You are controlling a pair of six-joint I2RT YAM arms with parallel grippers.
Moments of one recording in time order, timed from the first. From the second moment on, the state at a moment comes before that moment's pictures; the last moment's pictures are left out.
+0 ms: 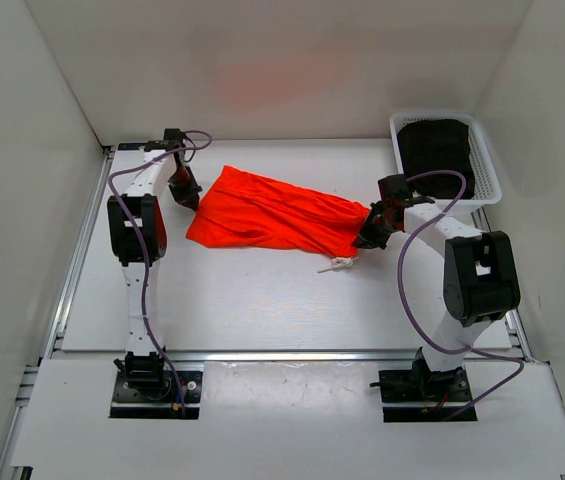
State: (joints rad) left arm -0.03 2.43 2.16 -1.02 0.02 -0.45; right arm 0.23 1.73 1.12 -0.51 -0.22 0.73
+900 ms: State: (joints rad) left arm -0.05 1.94 1.39 -0.91 0.09 -0.49; right arm 0.21 1.69 1.08 -0.53 -0.20 0.71
